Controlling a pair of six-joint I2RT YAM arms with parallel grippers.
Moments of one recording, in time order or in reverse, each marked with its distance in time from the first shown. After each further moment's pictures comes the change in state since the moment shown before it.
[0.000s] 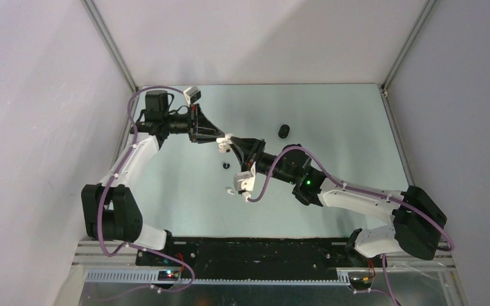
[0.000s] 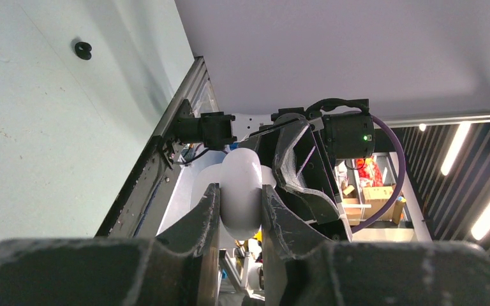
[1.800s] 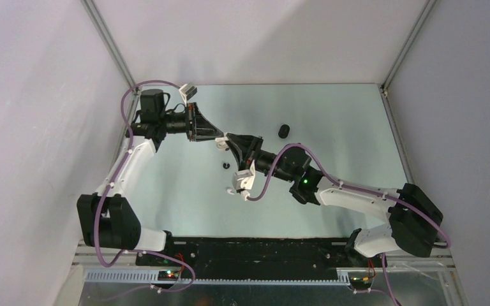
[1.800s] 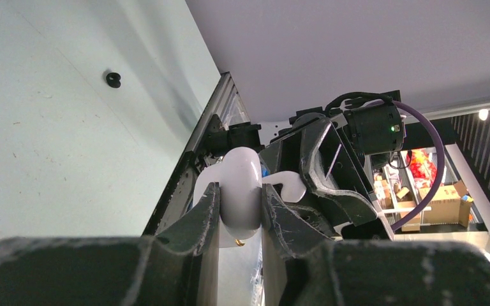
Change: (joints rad) left arm 0.000 -0.064 0.000 -0.001 -0.054 0.120; right arm 0.003 0.031 0.022 0.094 -0.029 0.016
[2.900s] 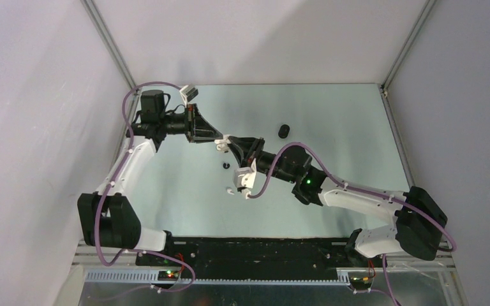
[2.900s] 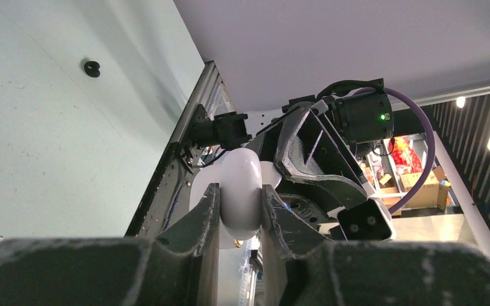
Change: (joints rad) left arm 0.003 0.004 -0.009 0.000 0.063 -0.010; right arm 0.010 -0.038 0.012 -0.108 0.023 0.102
